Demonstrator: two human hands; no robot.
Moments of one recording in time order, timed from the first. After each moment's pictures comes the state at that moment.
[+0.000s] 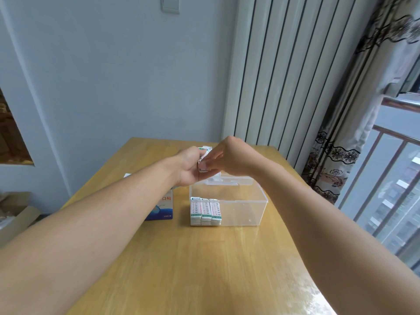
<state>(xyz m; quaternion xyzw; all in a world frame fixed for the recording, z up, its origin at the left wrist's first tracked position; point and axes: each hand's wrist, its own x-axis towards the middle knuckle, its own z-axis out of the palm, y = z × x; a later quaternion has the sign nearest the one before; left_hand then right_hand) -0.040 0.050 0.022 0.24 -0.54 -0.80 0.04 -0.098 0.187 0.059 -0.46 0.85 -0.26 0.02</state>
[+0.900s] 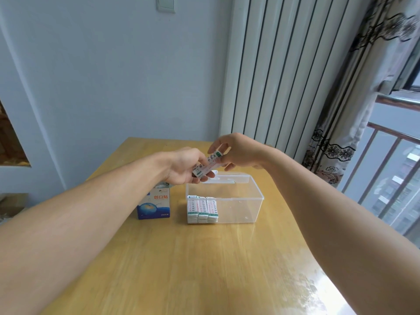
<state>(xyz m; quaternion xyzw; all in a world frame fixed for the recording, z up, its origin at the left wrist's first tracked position) -0.027 0.052 0.033 0.20 -0.74 -0.64 -0.06 -0.129 0.198 0.064 -0.45 0.84 -0.27 0.11</state>
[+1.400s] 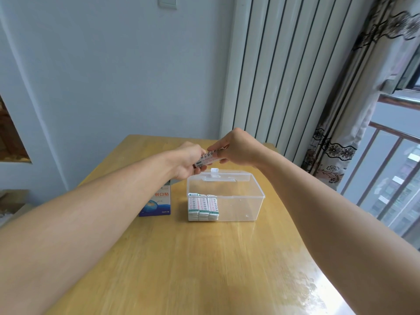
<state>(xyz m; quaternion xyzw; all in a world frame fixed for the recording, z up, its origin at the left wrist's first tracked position) -0.040 0.059 0.027 0.29 -0.72 -0.63 0.09 -0.128 0.191 0.059 -0.45 0.85 -0.26 0.04</state>
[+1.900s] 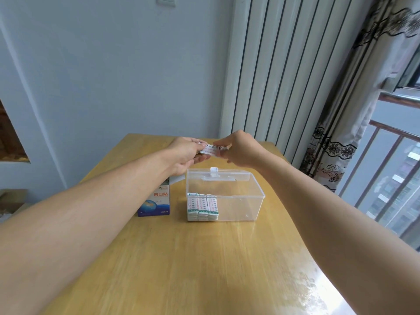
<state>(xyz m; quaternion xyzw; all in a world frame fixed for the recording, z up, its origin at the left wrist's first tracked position) -0.046 0.051 0.028 0.25 -0.63 -0.71 0.18 -0.136 0.192 0.050 -0.42 0.87 -0.24 0.01</state>
